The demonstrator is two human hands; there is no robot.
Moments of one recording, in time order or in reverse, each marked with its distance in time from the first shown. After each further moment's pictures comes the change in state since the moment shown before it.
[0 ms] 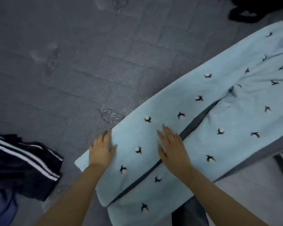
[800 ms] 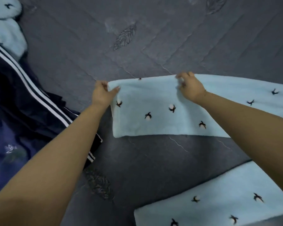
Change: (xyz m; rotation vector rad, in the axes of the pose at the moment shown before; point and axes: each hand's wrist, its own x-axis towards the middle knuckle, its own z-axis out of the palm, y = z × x) left_hand 0.107 -0.167 -0.117 -0.949 0.350 -0.367; right_hand 0.281 -0.143 -0.017 -0.145 -0.072 -0.108
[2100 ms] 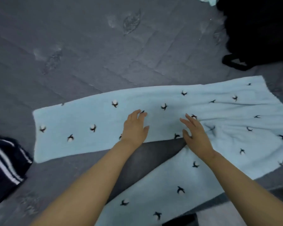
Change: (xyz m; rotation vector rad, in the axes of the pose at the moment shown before) left_hand -0.207 0.127 0.279 0.568 -0.383 0.534; right_hand -0.230 0.247 -0.069 0.282 0.171 0.139
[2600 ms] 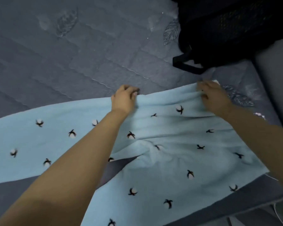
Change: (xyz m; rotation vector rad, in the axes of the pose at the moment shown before) left_hand 0.215 0.187 0.084 -0.008 0.155 -0.075; right_hand 0.184 0.243 -0.223 -0.368 -0.025 -0.039
